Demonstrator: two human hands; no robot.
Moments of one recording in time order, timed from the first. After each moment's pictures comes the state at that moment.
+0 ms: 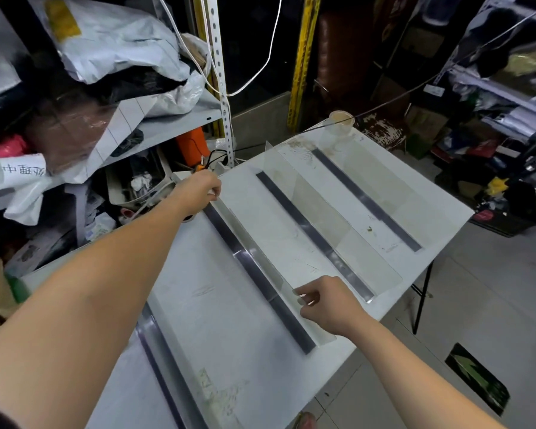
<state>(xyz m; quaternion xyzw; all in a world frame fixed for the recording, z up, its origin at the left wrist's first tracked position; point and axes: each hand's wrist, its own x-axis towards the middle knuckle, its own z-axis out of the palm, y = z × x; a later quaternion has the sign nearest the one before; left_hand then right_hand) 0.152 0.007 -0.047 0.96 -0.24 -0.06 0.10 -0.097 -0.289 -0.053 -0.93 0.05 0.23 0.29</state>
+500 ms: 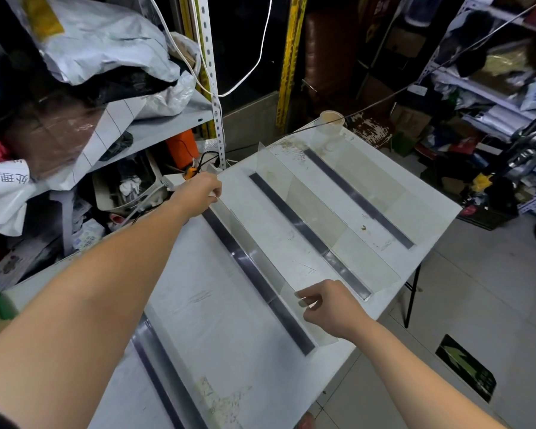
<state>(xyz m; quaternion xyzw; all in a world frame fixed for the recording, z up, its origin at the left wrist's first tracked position) 0.163 -0.003 -0.056 0.96 -0.24 -0.07 0.12 -0.101 -0.288 -0.052 -0.92 0.08 0.23 0.30</state>
